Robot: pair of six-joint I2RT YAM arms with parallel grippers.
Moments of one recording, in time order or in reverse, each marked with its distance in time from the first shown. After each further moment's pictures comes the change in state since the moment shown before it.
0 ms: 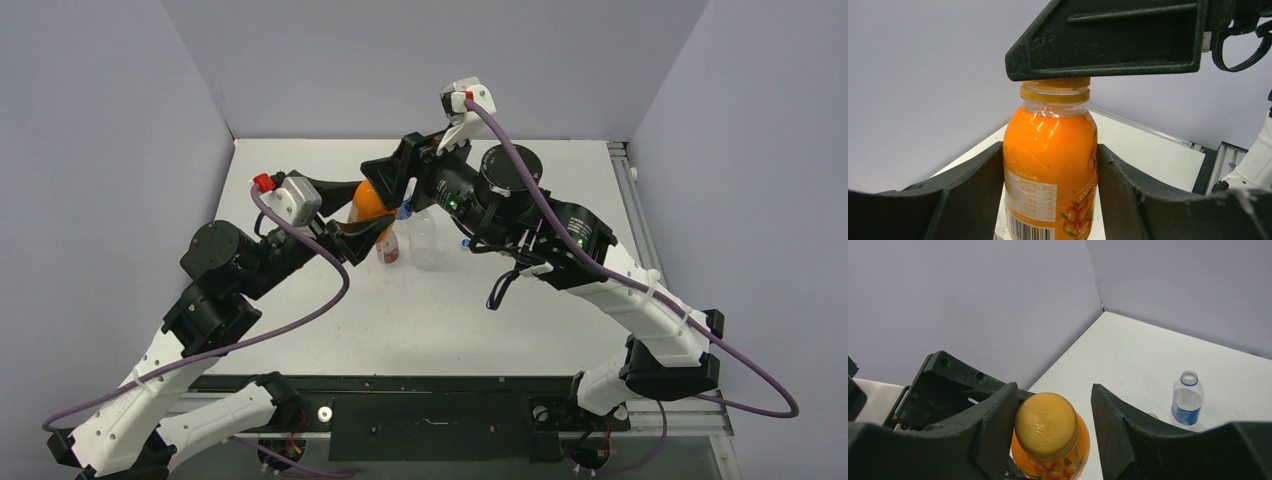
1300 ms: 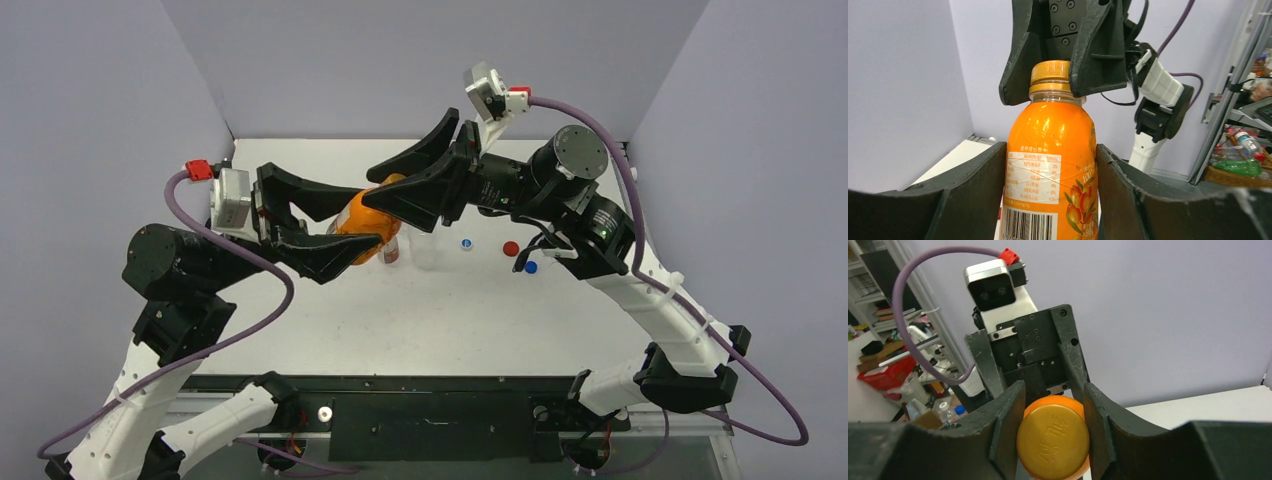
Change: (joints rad) left arm 0.127 0.016 0.138 0.073 0.412 -0.307; right arm -0.174 -0.101 -0.147 0.348 -0.858 0.074
